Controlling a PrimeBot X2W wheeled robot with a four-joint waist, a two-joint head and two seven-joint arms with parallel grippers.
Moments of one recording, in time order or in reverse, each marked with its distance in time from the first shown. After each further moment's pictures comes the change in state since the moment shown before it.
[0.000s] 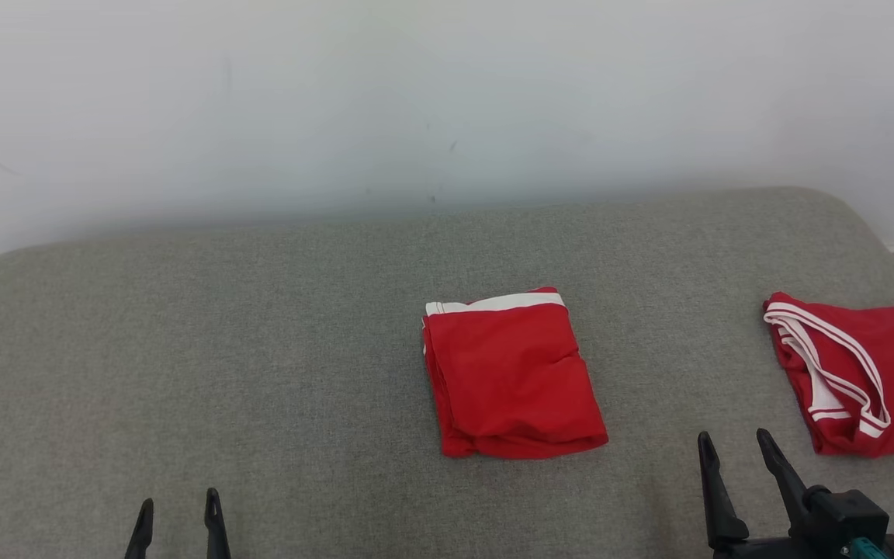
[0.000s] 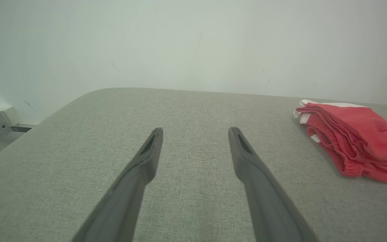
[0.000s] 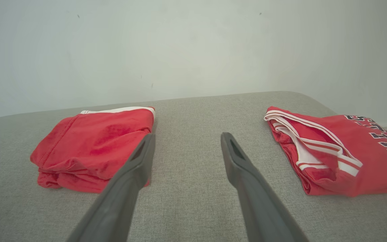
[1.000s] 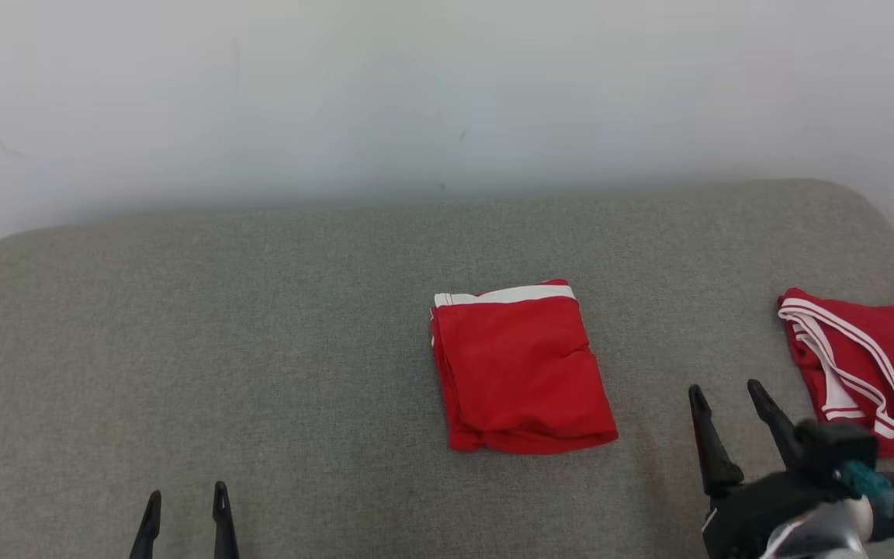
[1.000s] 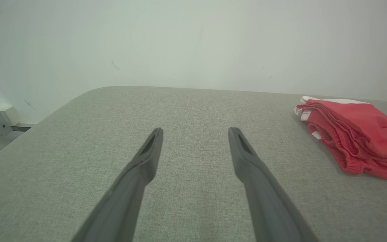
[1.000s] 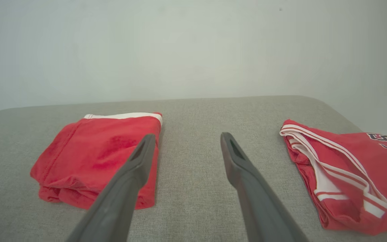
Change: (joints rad) left arm -0.004 0.000 -0.013 -0.009 0.011 0.000 0.000; right arm -0.082 -0.035 0.025 -0.040 0.016 0.000 0.121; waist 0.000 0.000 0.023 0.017
